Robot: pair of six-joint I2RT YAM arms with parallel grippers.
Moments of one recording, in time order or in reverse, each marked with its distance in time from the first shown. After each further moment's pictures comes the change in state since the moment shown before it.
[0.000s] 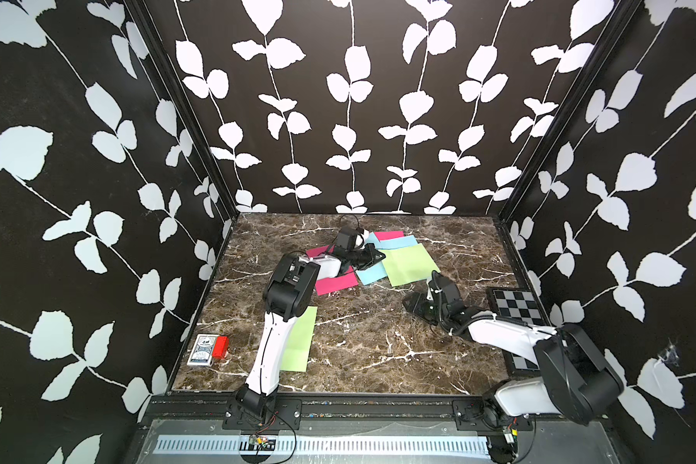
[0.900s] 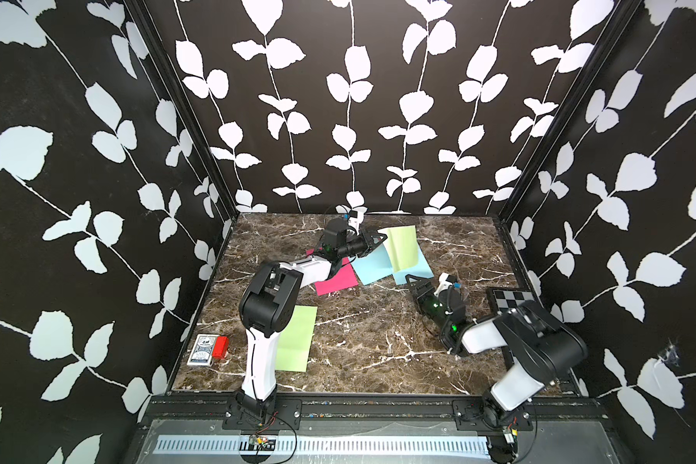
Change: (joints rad) left arm 0.009 -0.269 -0.231 0.345 0.013 -0.212; right arm -0.008 0.335 -0.173 1.025 0.131 0.430
